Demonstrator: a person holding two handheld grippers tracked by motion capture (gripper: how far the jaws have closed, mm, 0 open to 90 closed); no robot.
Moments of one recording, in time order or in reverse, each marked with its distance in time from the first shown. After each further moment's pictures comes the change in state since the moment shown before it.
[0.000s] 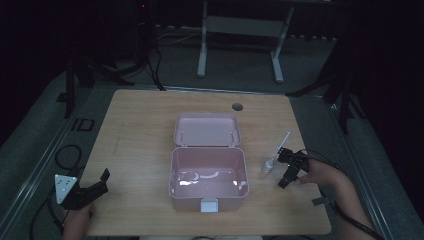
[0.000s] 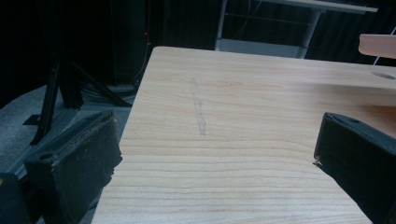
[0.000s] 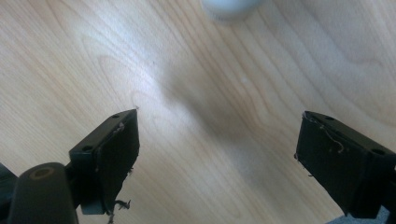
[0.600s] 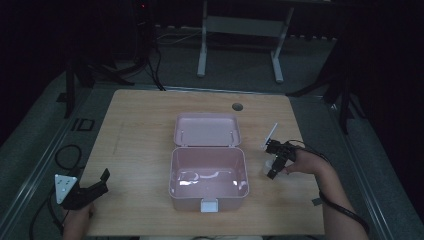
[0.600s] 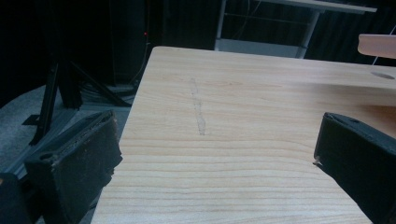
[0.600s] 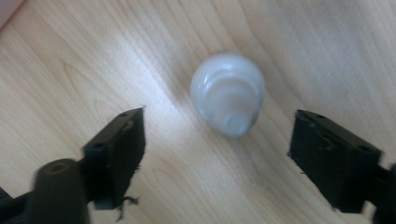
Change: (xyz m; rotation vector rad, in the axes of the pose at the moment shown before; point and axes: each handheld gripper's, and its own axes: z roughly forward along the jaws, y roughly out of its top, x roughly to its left) left arm 0.000 0.000 0.000 0.000 -0.002 -0.001; right arm -0.003 0.043 -0.003 -0.010 0.014 -0.037
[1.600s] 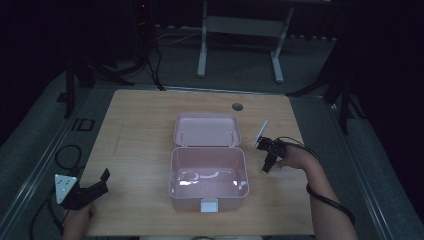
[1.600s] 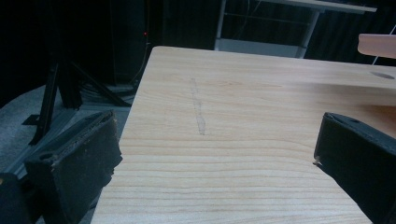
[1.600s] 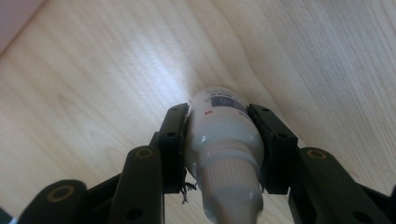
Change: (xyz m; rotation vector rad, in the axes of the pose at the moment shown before) left arm 0.000 0.000 0.000 0.001 0.000 0.001; right arm -0.002 0.028 0.010 0.048 0.016 -0.009
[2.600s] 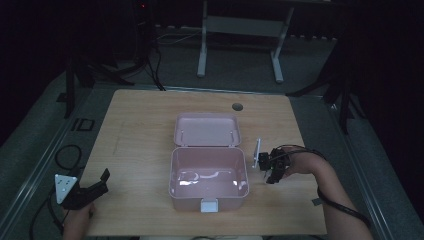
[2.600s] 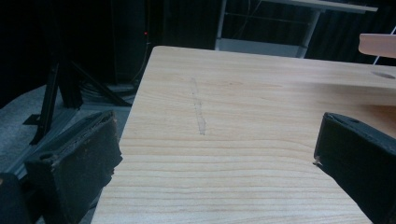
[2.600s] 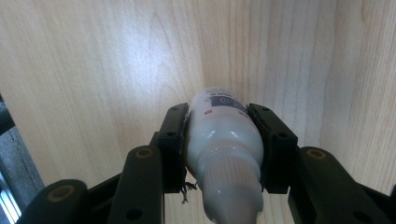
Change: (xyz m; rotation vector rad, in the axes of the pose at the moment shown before) left arm 0.000 0.000 0.000 0.001 0.002 0.000; right arm 0.055 -0.021 -0.017 0.040 -0.093 -0.525
